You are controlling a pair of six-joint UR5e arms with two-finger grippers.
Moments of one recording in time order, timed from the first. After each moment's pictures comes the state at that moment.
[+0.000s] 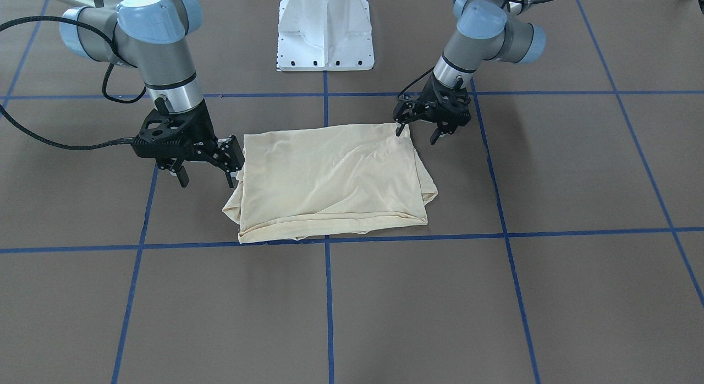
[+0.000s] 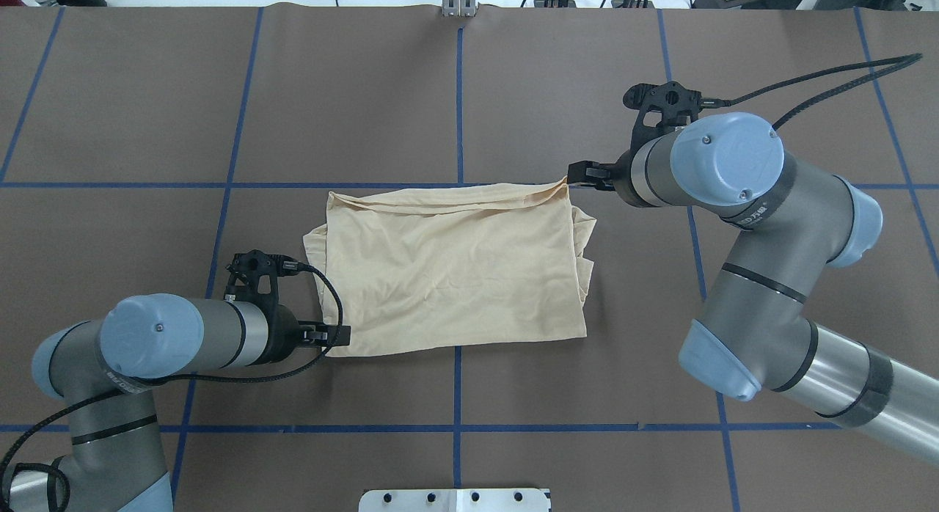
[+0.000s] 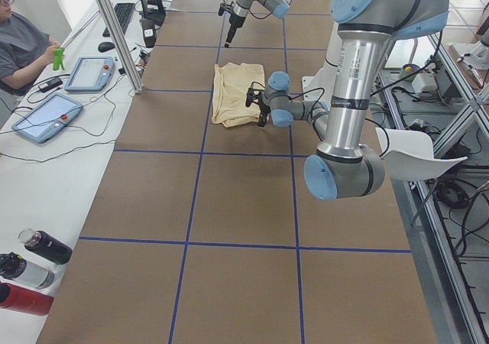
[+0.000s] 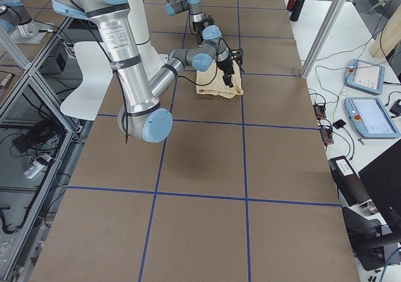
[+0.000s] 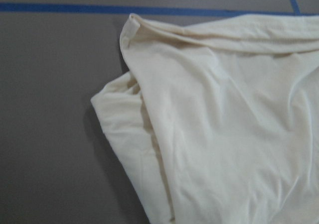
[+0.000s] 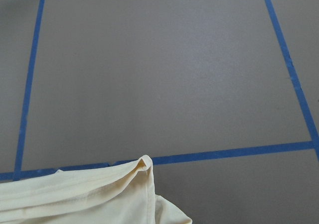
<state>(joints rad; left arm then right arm) -0.36 -1.78 -1.84 -2.21 -1.68 -1.28 0.65 -1.17 1.87 -1.38 1.65 1.25</state>
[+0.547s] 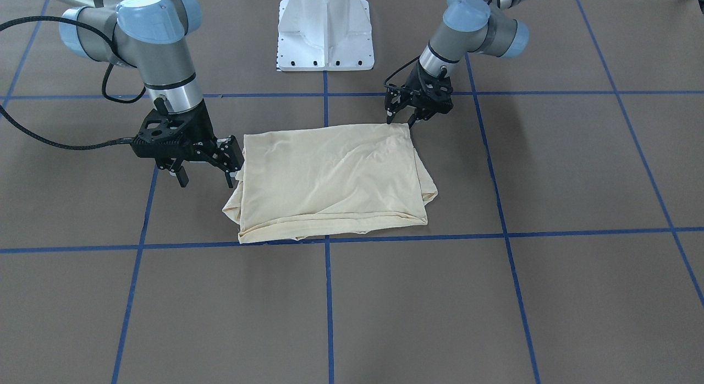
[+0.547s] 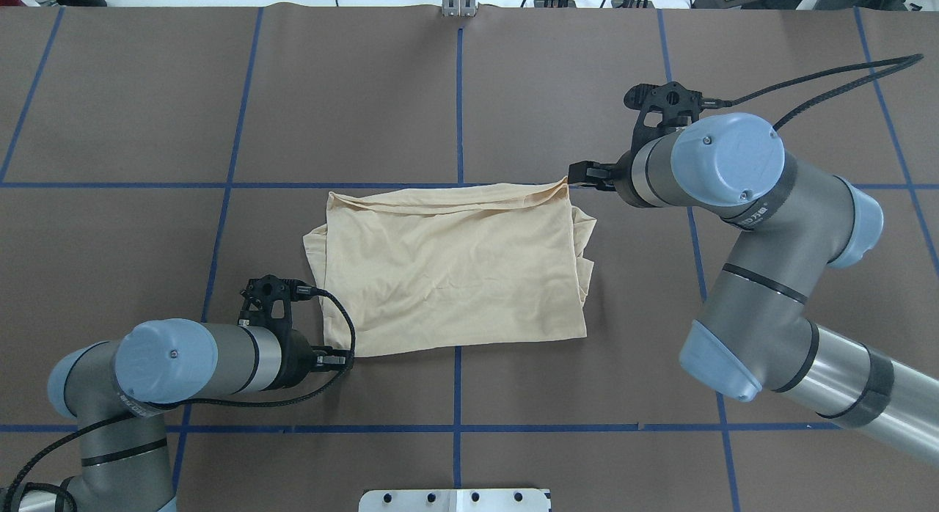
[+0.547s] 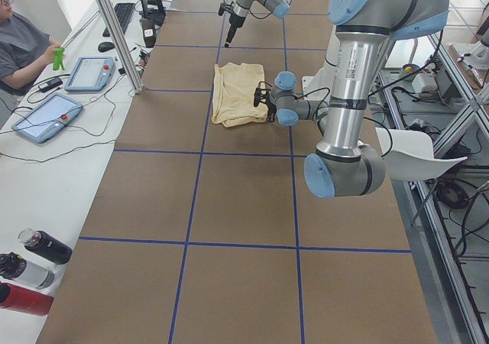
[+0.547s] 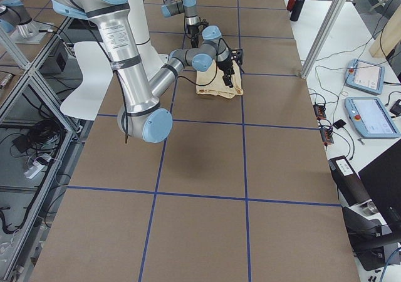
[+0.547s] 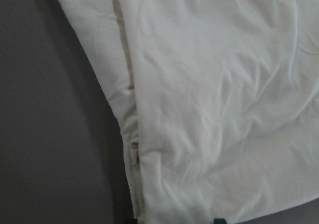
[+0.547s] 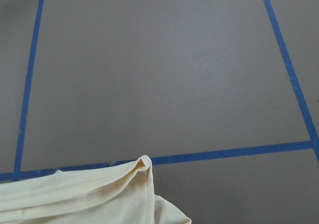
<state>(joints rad) -0.31 -1.78 -1.84 -2.22 -1.68 -1.32 0.65 -1.17 1.87 -1.38 1.64 1.25</state>
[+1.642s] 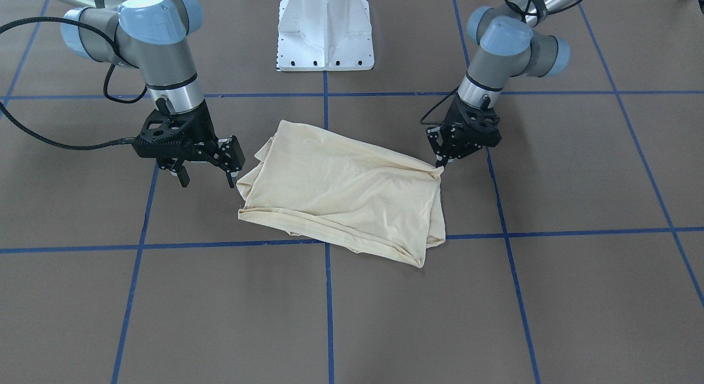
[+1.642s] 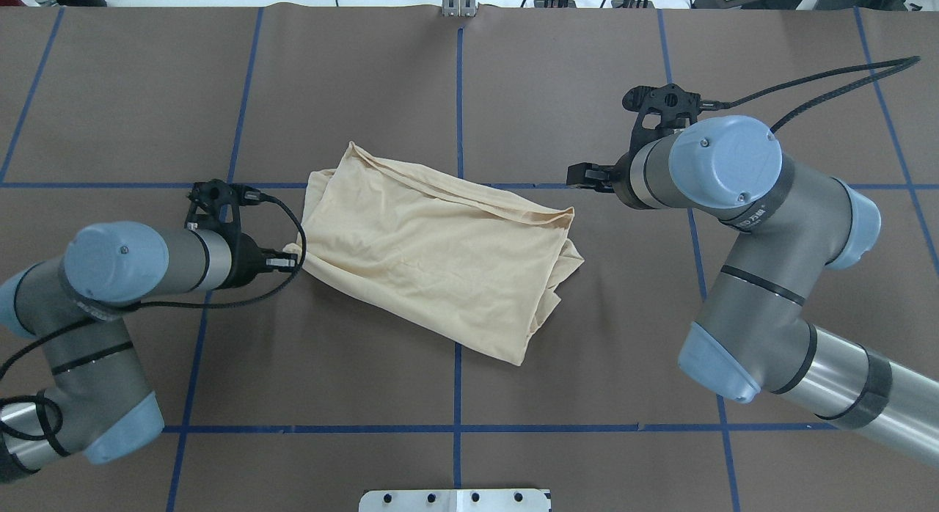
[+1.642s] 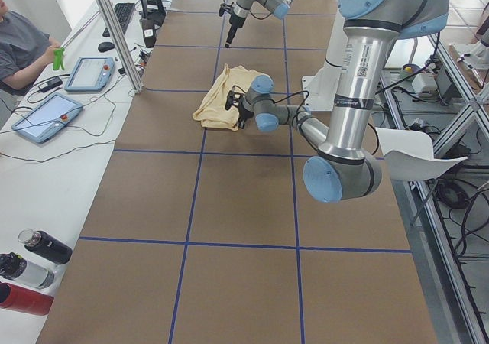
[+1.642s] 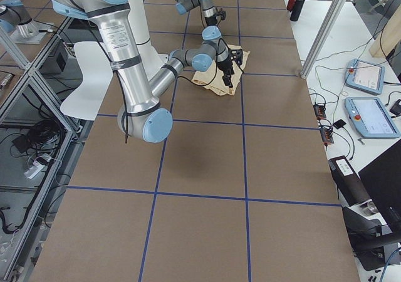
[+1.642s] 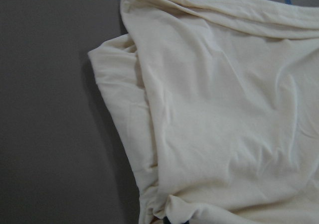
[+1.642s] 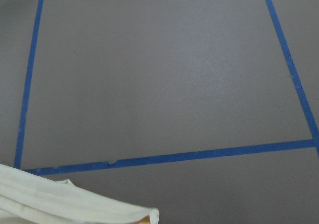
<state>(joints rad) -0.58 -1.79 -1.74 -2.21 -1.68 -1.07 0.64 -1.17 1.87 -1.38 1.64 1.25</state>
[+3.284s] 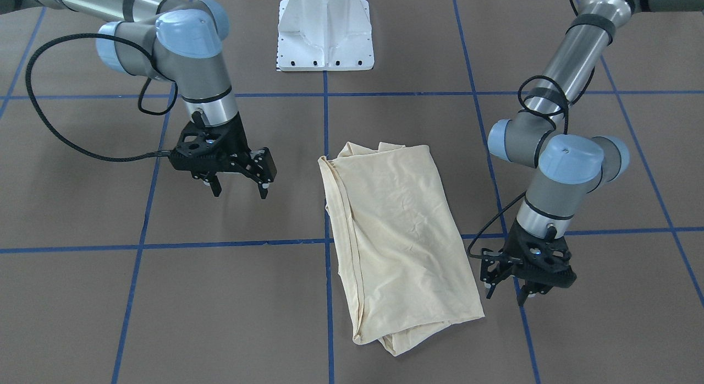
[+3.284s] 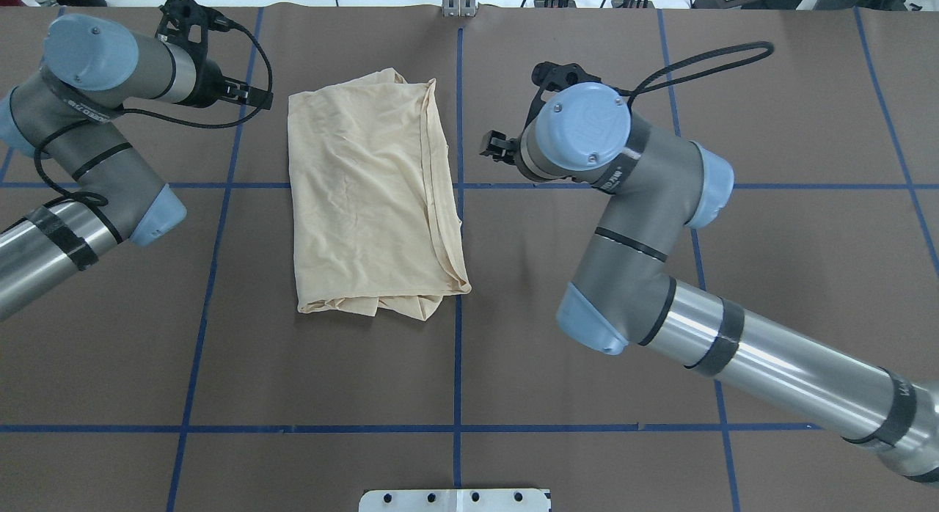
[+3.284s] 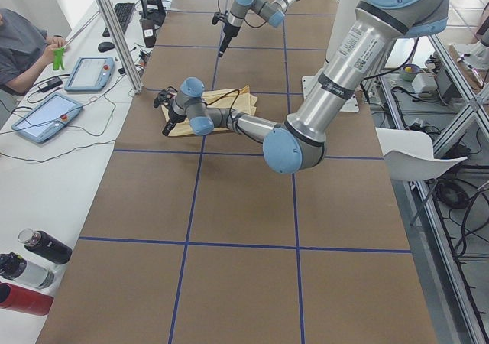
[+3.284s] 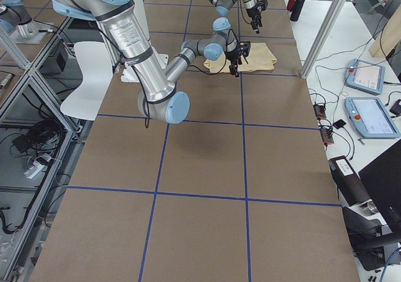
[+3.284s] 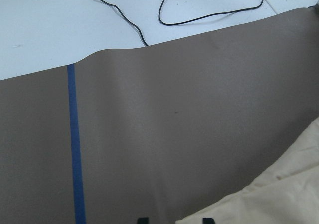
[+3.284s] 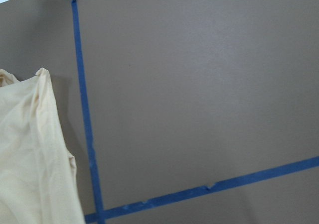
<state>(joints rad) -0.93 -2.10 -1.25 -2.39 -1.85 -0.71 0.61 -0.85 1.55 -1.37 1.61 1.45</state>
